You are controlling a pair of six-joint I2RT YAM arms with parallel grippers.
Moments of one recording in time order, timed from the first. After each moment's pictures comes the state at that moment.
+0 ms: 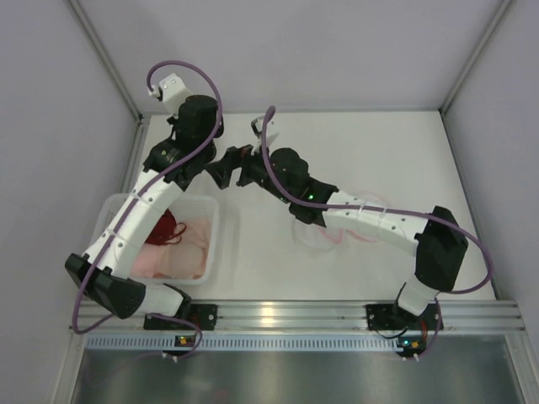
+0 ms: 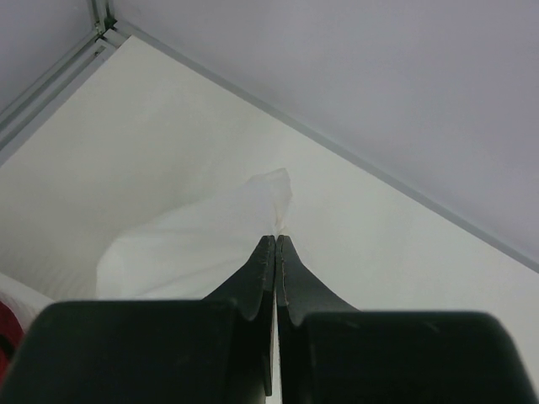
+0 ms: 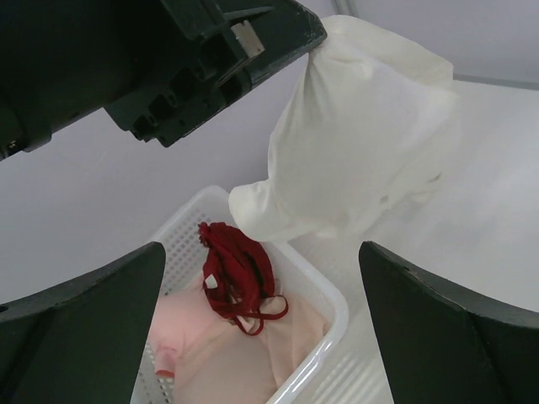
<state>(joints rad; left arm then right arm) -0.50 1.38 1.58 -0.56 -0.75 -0.64 1.03 1.66 1.37 0.31 0.14 0.48</state>
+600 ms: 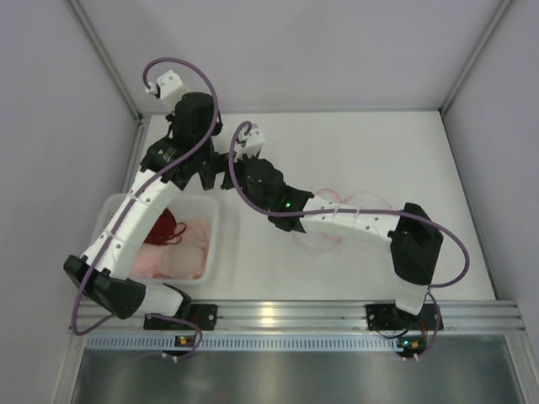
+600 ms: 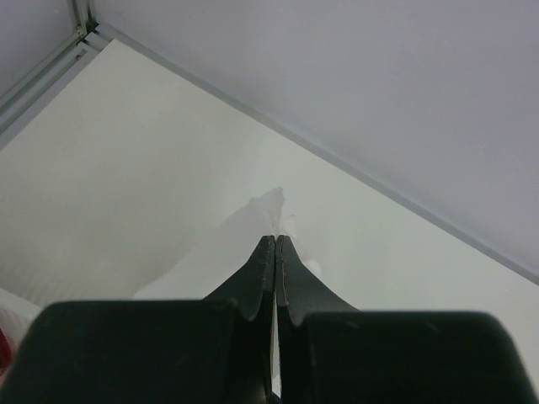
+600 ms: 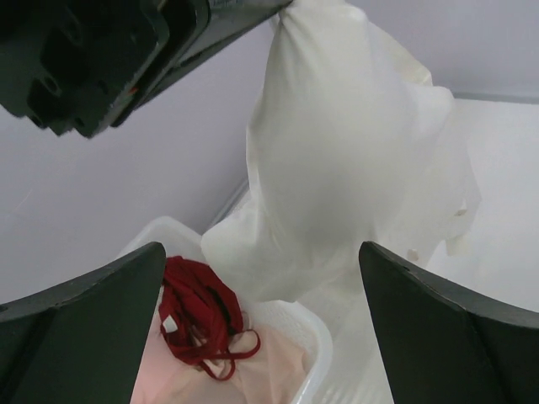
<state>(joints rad) -0.49 1.38 1.60 -0.56 -0.72 -0.65 1.11 1.80 1.45 0.35 0.40 0.41</state>
